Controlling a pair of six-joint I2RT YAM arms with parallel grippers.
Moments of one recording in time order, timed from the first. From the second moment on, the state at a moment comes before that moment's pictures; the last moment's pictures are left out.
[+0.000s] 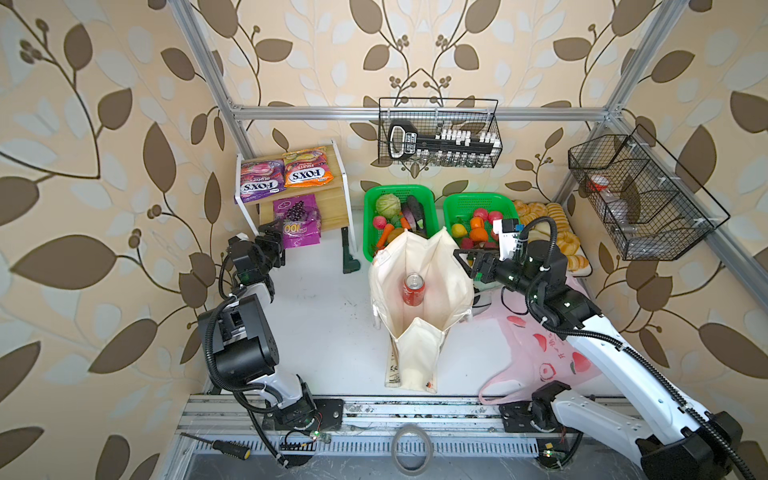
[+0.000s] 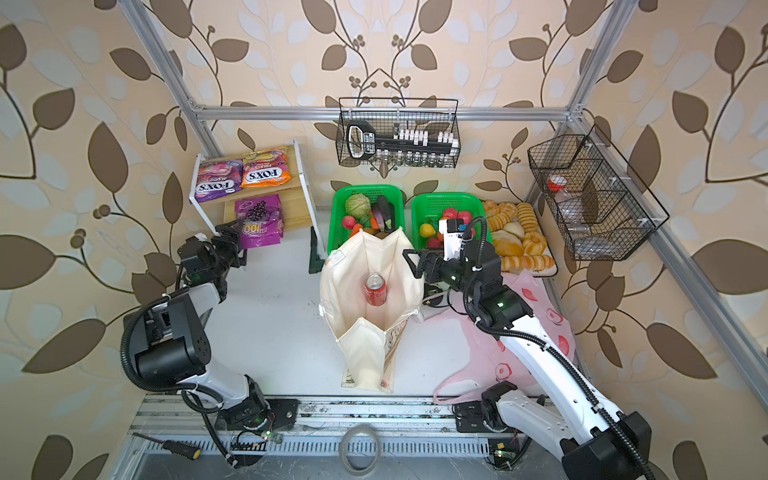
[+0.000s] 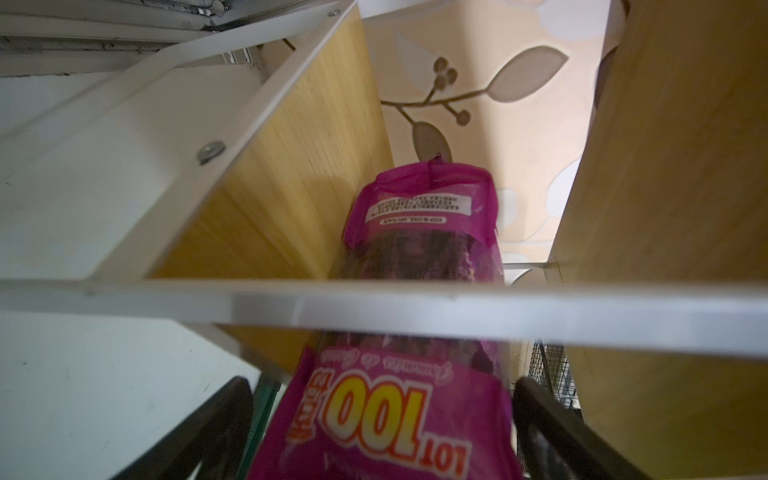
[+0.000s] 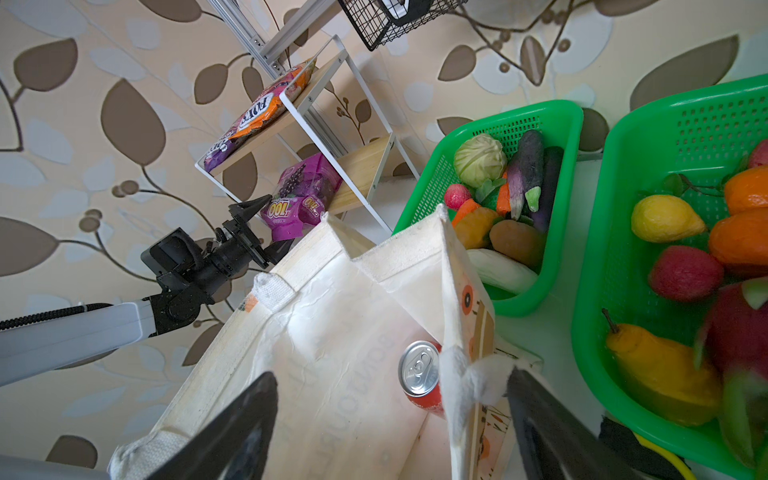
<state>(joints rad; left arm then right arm) 0.46 1.60 0.80 0.63 0.53 -1.32 0.40 1.01 0.91 -0.16 -0.27 0.49</state>
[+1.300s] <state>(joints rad) 0.41 1.06 0.71 0.13 0.59 -1.31 0.41 1.03 0.97 -0.11 -0.32 0.58</state>
